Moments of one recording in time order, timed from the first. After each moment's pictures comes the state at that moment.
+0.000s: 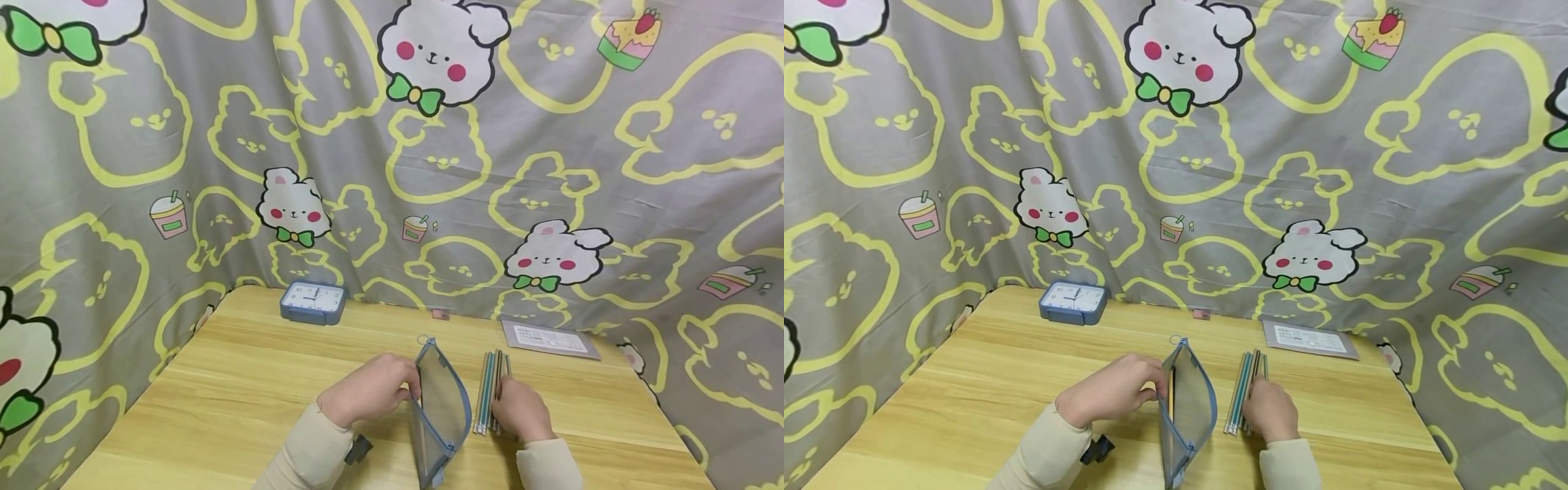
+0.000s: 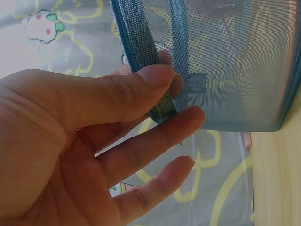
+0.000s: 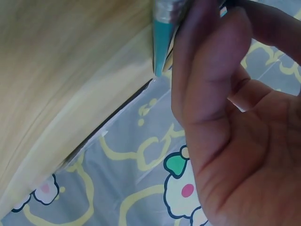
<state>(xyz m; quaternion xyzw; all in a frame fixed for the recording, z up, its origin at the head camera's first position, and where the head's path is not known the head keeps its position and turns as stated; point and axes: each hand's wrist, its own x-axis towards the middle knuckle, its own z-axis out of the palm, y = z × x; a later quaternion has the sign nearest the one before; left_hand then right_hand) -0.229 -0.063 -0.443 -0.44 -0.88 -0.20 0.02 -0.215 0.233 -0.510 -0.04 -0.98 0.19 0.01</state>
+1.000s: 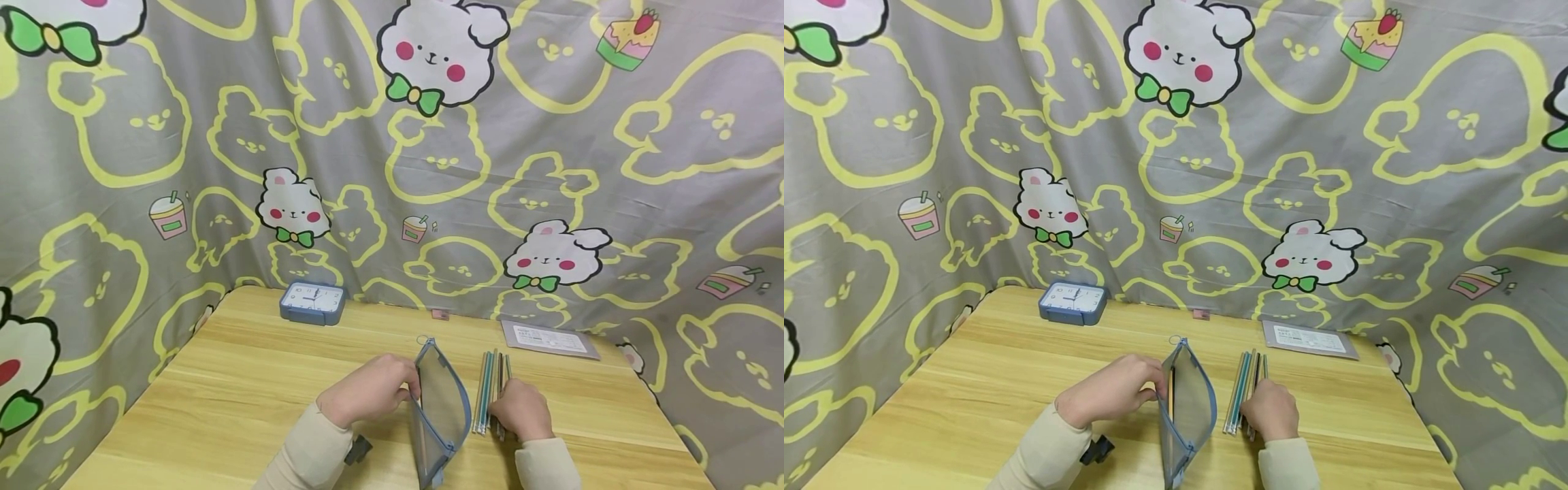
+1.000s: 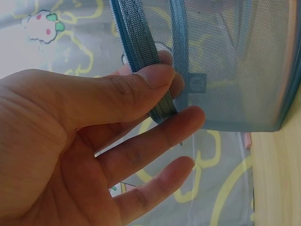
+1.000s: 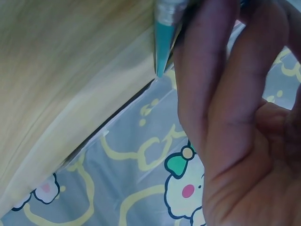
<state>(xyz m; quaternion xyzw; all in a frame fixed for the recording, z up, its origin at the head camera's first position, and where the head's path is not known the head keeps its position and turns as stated) -0.228 -0.063 -0.443 -0.44 -0.87 -0.20 0.02 -0.214 0.233 -0.512 -0.08 -0.98 0.19 0.02</state>
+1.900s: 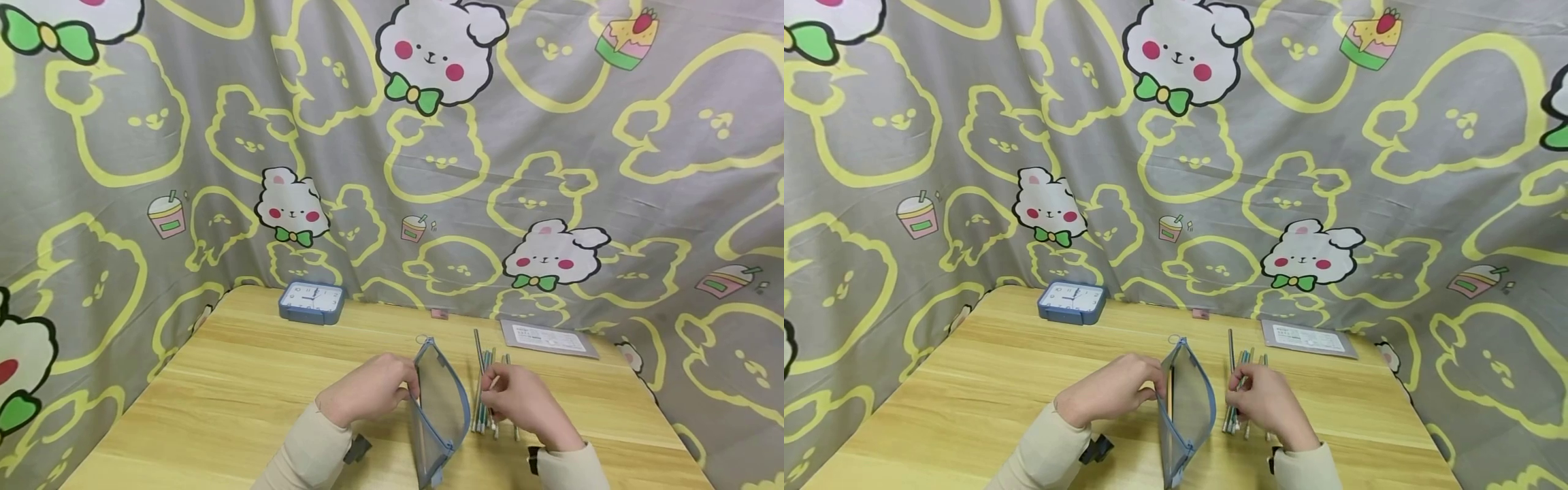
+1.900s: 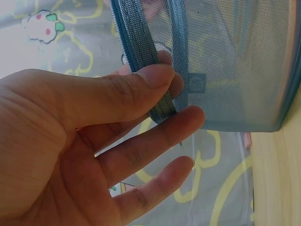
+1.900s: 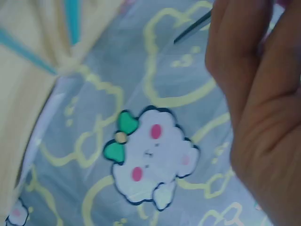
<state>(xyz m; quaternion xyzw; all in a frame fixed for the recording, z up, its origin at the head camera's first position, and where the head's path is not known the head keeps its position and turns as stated) -0.228 -0.063 -0.443 -0.44 -0.88 -0.21 0.01 -0.191 0.218 -0.444 0.00 -0.91 0.40 -0.08</state>
